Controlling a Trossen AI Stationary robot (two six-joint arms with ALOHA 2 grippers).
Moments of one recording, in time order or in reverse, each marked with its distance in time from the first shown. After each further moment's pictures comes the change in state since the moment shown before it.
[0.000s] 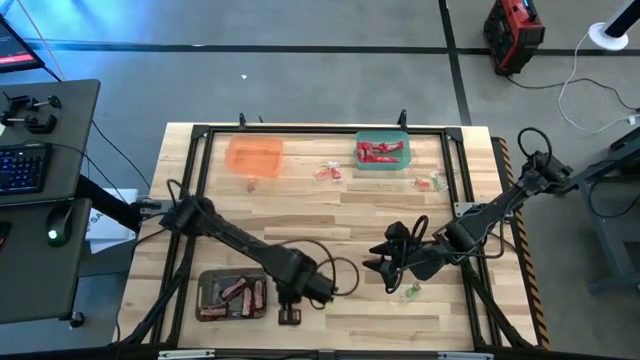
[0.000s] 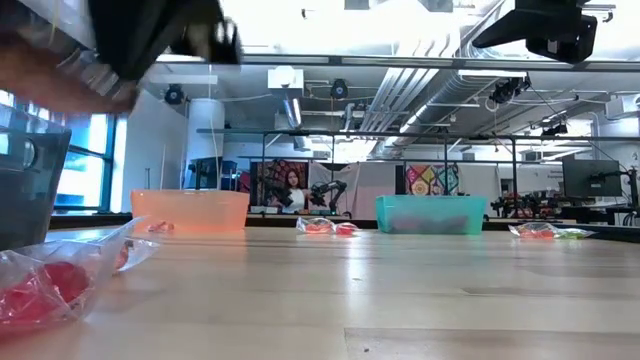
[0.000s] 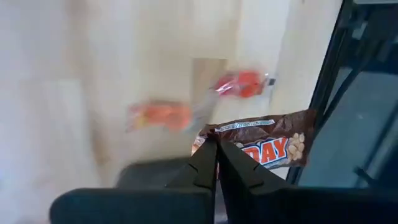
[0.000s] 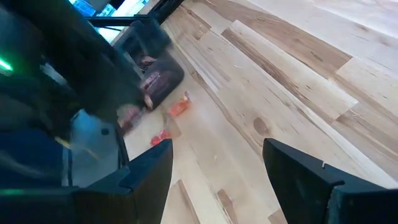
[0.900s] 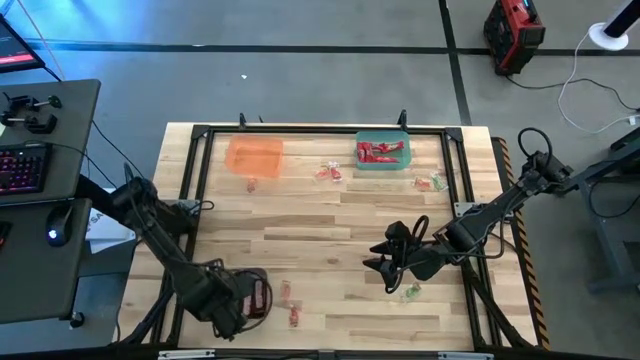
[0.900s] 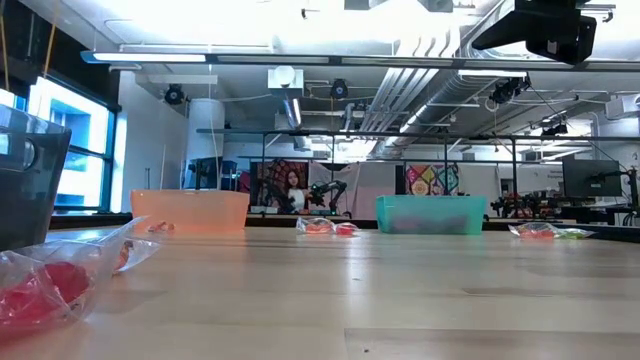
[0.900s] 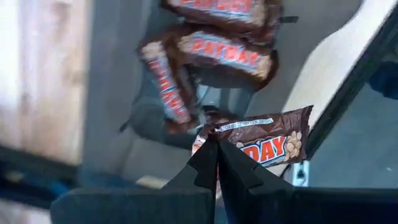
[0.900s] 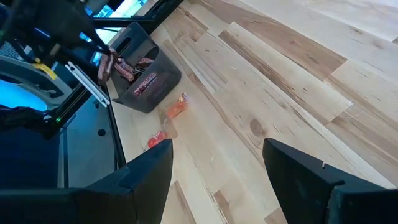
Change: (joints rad) left arm -0.389 -0.428 -0.504 0.029 -0.159 -0.684; right arm 0.000 0.000 0.000 -0.007 0.011 -0.002
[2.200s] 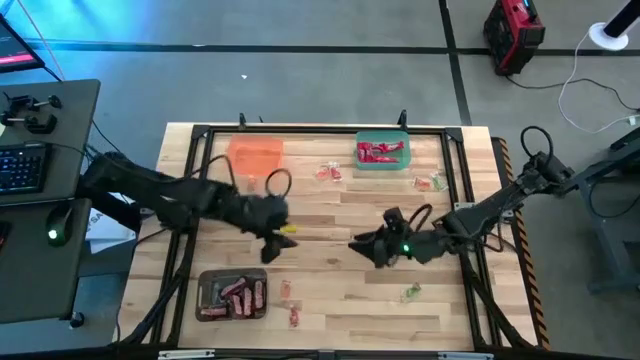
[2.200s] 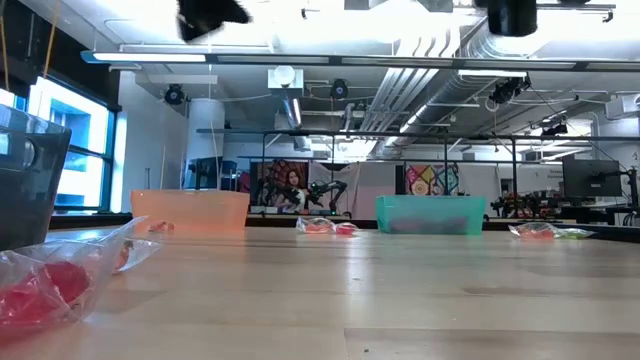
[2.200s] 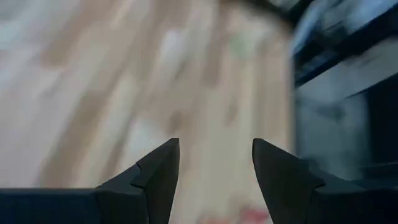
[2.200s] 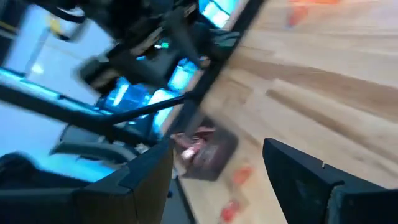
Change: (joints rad) left arm 0.593 -0.403 -0.277 0.761 -0.098 0.620; right arm -0.101 0.000 0.000 0.311 0.061 0.078
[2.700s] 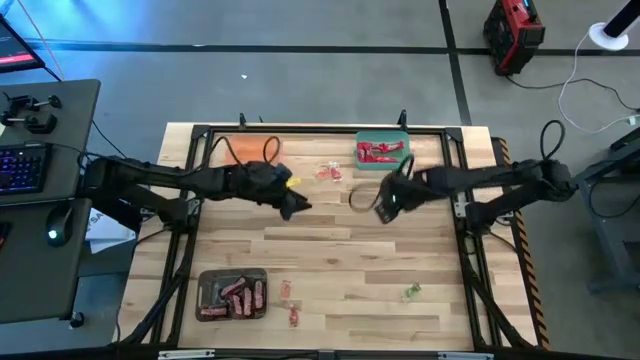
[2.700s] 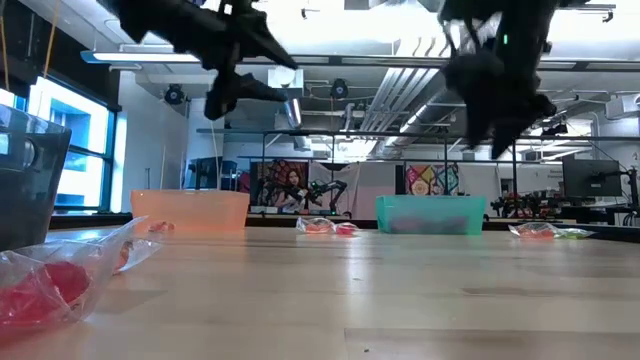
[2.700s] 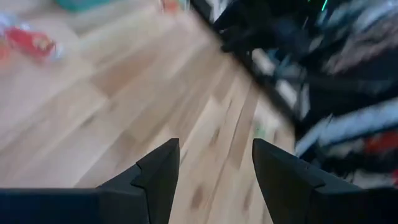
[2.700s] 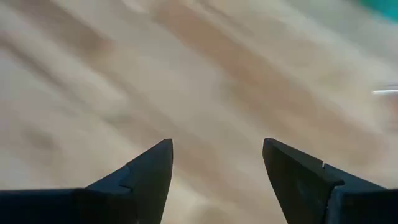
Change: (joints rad) left arm 0.331 -0.019 -0.328 0.528 0.122 -0.217; right arm -0.553 0.000 0.052 -0.925 -0.438 -0.307
